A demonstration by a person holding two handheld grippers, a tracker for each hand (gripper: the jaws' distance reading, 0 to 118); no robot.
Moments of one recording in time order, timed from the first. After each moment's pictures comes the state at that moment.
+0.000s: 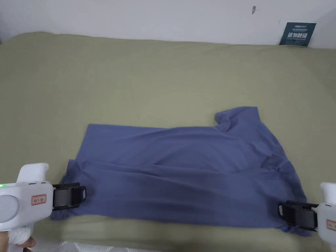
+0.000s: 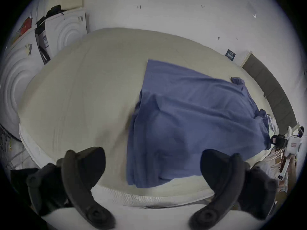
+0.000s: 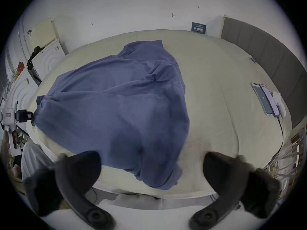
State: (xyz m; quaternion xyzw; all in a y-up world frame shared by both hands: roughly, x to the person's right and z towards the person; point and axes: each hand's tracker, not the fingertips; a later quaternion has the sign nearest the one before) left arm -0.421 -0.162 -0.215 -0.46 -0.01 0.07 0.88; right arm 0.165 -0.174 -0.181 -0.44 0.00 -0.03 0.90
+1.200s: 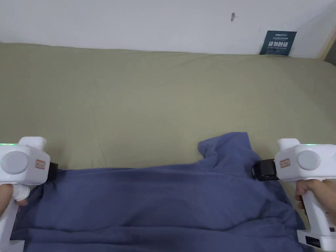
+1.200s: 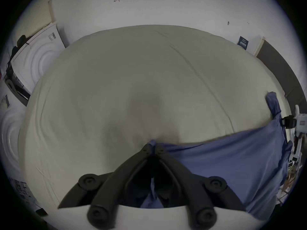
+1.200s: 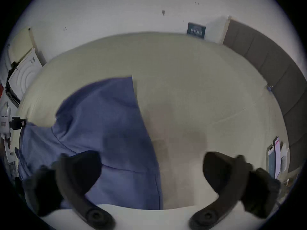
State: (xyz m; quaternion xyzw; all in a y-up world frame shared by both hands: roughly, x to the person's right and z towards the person) left arm -0.380 -0.199 -0.483 -0.50 -0.01 -0.01 0.86; right arm 0.204 -0.222 -0.484 -0.52 -0.05 0.01 0.85
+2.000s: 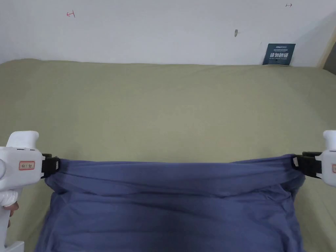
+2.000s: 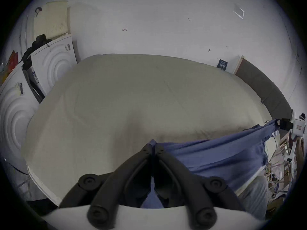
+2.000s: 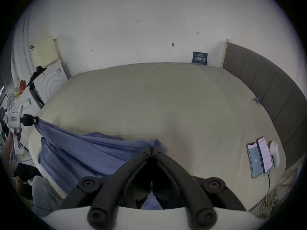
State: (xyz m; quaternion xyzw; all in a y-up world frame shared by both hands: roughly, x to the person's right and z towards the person) left arm -0.423 -0.095 -0.297 -0.40 -0.04 0.03 0.91; right arm 0.198 -0.087 -0.256 -0.35 0.04 -0.03 0.93
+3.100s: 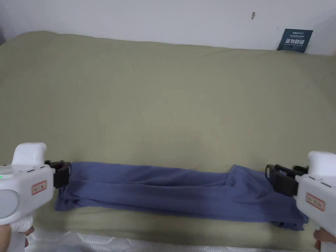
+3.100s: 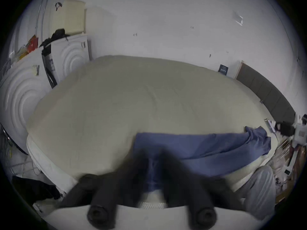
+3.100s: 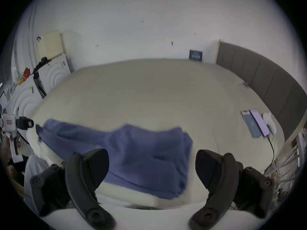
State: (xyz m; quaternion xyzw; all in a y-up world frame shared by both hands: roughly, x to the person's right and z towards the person) left arm -0.412 -0.120 -0.186 -0.35 -0.01 0.04 0.93; right arm 0.096 -0.120 -0.178 -0.28 0.03 -0.02 0.96
